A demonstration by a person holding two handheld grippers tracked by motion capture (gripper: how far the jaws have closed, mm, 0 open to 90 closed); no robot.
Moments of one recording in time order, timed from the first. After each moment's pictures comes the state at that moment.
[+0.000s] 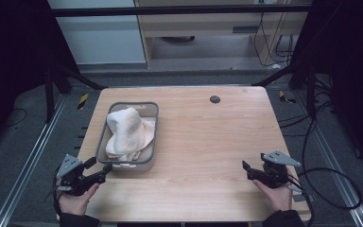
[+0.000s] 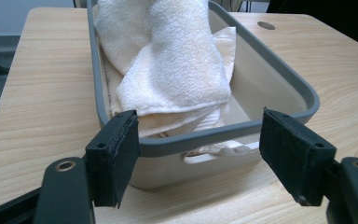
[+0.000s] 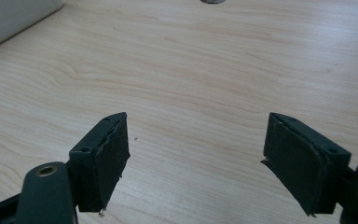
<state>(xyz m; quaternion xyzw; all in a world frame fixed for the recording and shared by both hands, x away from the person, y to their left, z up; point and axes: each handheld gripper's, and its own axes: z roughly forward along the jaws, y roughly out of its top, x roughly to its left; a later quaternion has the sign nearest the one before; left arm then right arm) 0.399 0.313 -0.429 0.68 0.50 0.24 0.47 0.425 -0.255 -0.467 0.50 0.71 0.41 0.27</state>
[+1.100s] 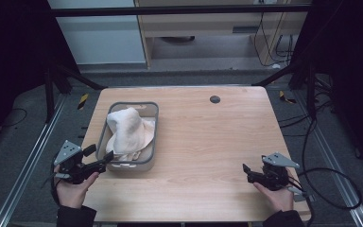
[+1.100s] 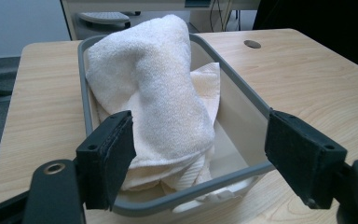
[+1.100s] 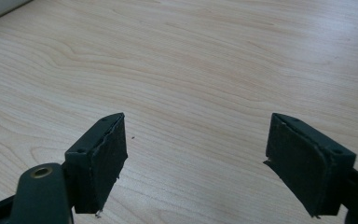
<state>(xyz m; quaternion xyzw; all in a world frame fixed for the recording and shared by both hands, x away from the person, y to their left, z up) 0.417 0.303 -0.388 0.69 0.48 0.25 0.48 0.420 -0.256 -0.468 0.49 0.73 0.39 0.27</state>
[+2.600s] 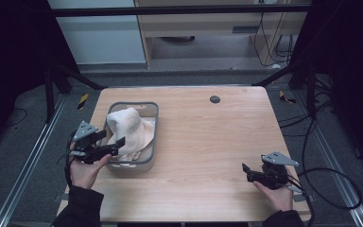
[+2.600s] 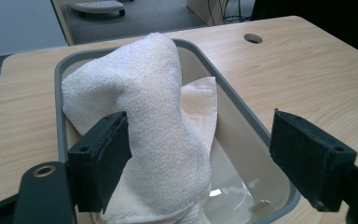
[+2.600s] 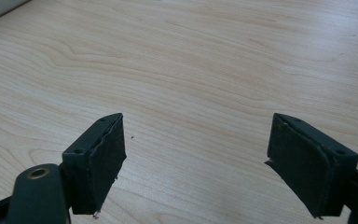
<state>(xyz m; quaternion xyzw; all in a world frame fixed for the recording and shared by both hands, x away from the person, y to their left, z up) 0.464 0.273 -0.368 0.73 0.47 0.24 0.44 0.424 -0.256 -0.469 0.50 0.73 0.39 0.26</state>
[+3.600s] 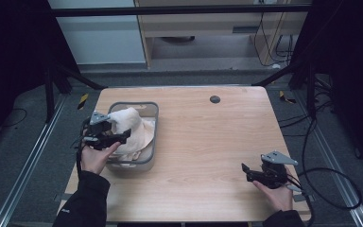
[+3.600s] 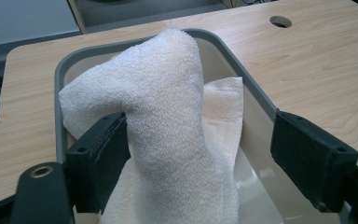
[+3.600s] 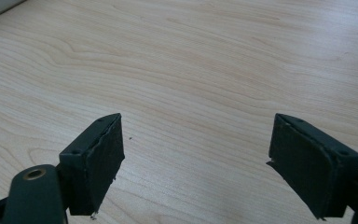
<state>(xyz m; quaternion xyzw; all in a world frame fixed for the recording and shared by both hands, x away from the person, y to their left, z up) 0.508 0.259 -0.374 0.74 0.49 0.24 0.39 0.427 -0.255 -0.470 0.50 0.73 0.39 0.25</state>
